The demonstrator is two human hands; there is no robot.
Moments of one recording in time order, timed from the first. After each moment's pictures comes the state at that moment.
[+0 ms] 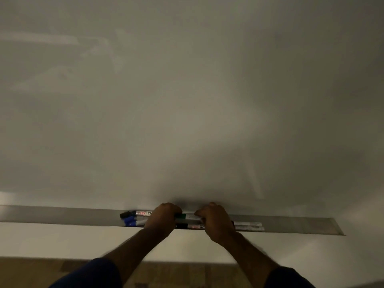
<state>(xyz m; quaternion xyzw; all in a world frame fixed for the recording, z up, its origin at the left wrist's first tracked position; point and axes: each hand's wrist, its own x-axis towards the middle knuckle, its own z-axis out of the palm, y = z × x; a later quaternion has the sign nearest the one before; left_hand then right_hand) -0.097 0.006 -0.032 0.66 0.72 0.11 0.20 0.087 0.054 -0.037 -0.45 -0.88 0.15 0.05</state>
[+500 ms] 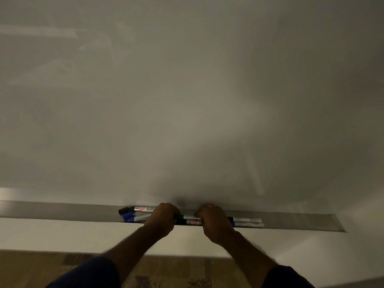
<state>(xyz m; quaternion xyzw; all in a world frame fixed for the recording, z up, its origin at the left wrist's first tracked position) -0.097 0.009 -0.047 0.67 0.71 0.05 0.21 0.088 0.053 -0.058 -0.42 -0.90 0.12 0.01</state>
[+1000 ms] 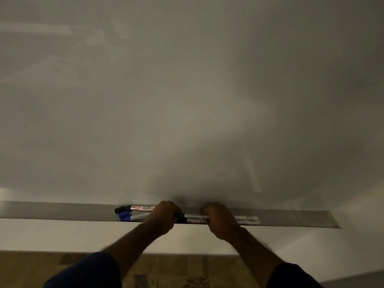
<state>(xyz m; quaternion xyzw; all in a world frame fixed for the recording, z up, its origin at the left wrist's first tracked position) -0.089 0.015 -0.051 0.68 0.70 0.07 0.22 0.115 0.062 -0.056 -0.44 -0.88 0.17 0.02</state>
